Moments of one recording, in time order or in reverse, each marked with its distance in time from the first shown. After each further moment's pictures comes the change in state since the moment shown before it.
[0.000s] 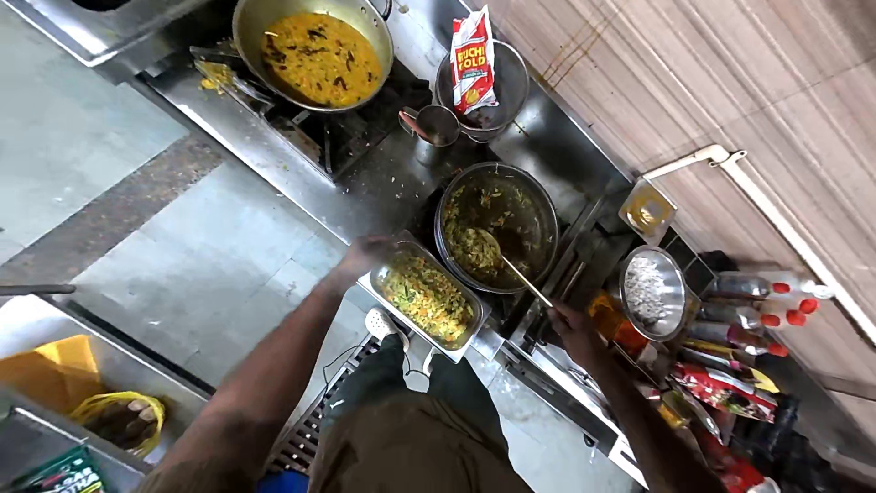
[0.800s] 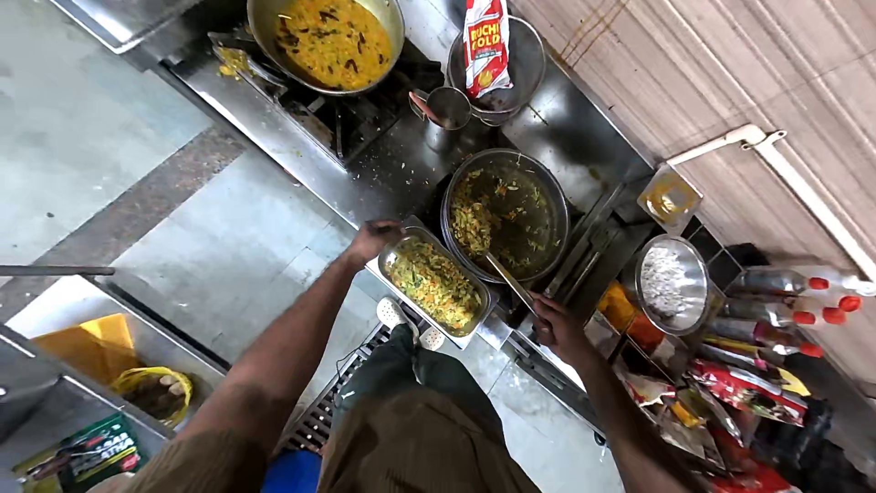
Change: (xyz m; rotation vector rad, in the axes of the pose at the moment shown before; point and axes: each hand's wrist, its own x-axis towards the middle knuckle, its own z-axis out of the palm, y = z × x) left_hand 0.000 -0.001 0.003 -0.027 0.027 0.062; right_hand 0.000 -0.003 0.053 1.005 -0.292 0.312
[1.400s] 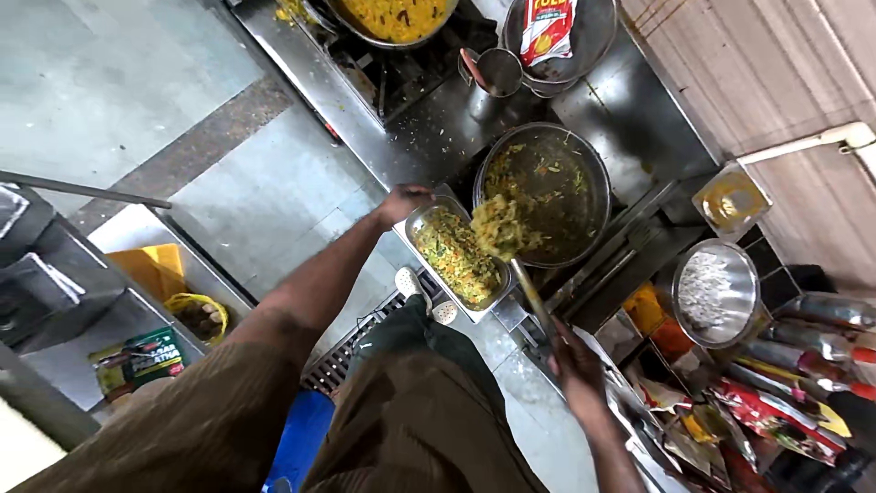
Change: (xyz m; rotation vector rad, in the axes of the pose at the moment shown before) left_hand 0.000 -0.008 -0.002 0.024 -0.011 -0.002; right_hand -0.107 0.019 0.046 -0.464 0.163 -0.277
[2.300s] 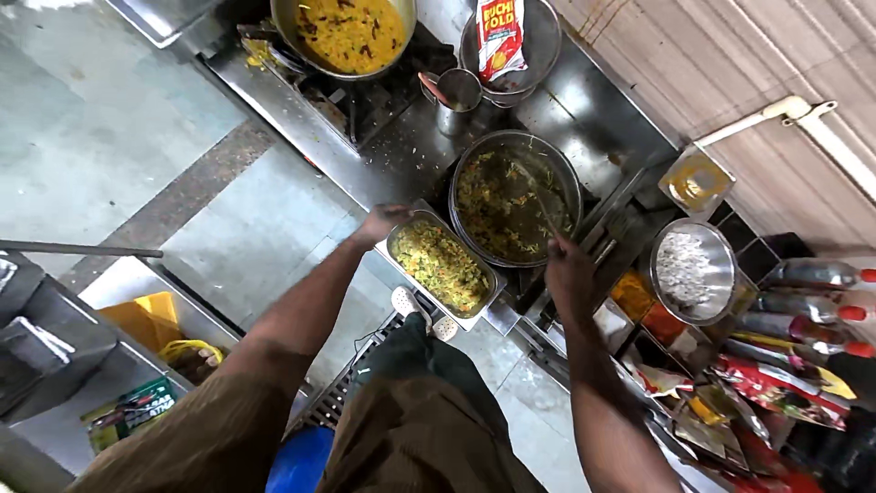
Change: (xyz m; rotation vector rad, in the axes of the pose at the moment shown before) left_hand -0.001 0.010 0.004 0.149 -0.019 -0.017; right_hand 0.143 -0.059 -0.009 -0.509 0.434 -0.009
